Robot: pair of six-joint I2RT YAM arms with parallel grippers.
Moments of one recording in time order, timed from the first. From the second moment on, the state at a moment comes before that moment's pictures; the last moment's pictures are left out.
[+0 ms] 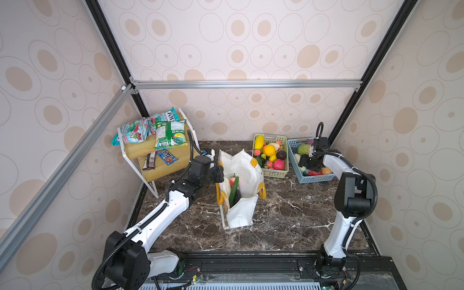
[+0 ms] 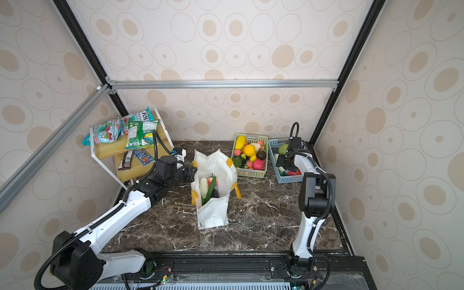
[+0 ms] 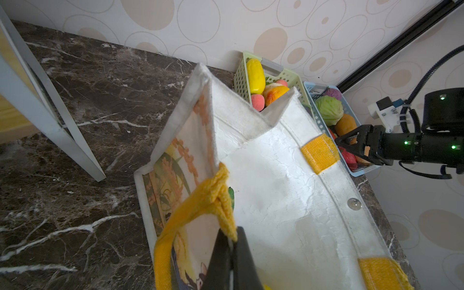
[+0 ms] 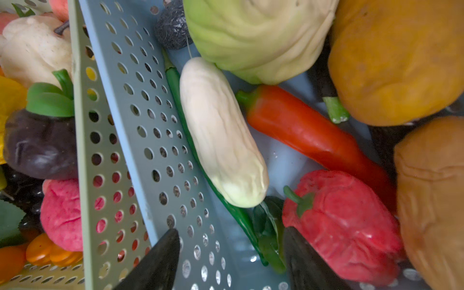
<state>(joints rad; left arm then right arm) -0.44 1.26 0.99 -0.25 0.05 -0.48 -0.08 2.00 1.58 -0.63 -0.08 0.24</state>
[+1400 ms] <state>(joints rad) -0.44 1.29 1.02 -0.29 0.03 -0.46 -0.09 2.27 1.85 -0.69 -0.14 0.20</state>
